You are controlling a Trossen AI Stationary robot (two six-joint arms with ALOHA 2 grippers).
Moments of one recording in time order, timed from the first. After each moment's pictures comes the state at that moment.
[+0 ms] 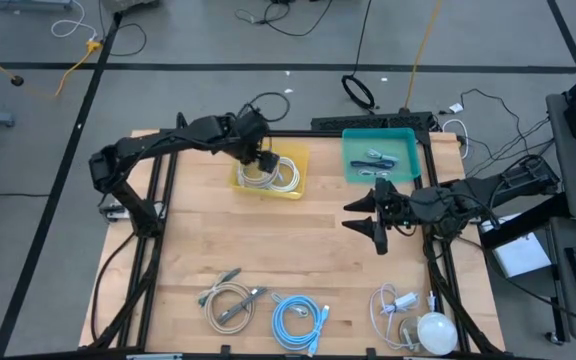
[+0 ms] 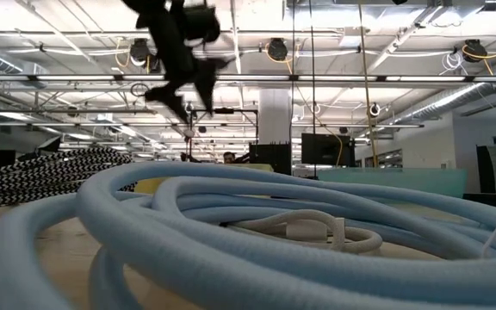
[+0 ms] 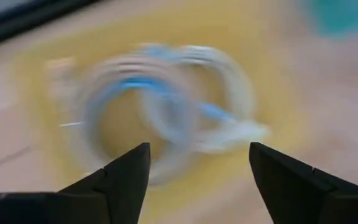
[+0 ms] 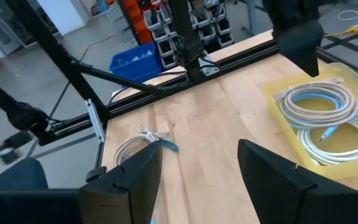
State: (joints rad) left arm 0.44 1.63 1.42 -0.85 0.01 -0.60; right arm 0.34 0.99 1.02 -0.37 0.36 0.51
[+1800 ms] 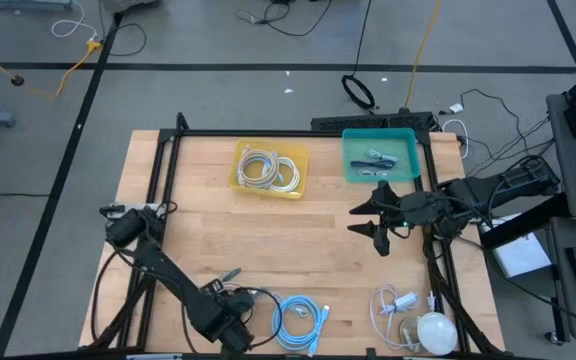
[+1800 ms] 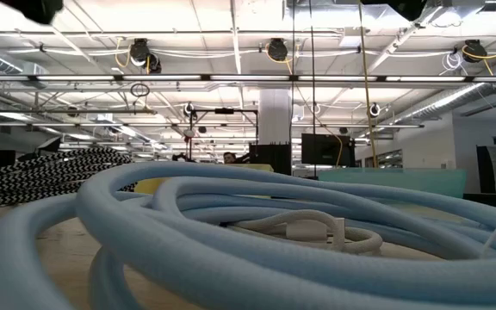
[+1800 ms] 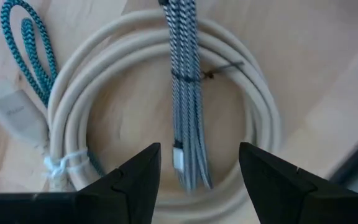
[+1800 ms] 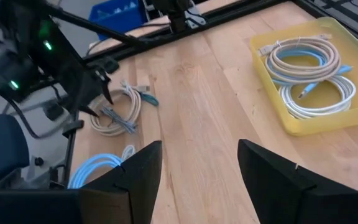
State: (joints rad) left arm -0.75 2.03 1.53 -1.07 -0.05 -1.29; right arm 0.33 0.99 1.02 -0.57 0.31 0.52
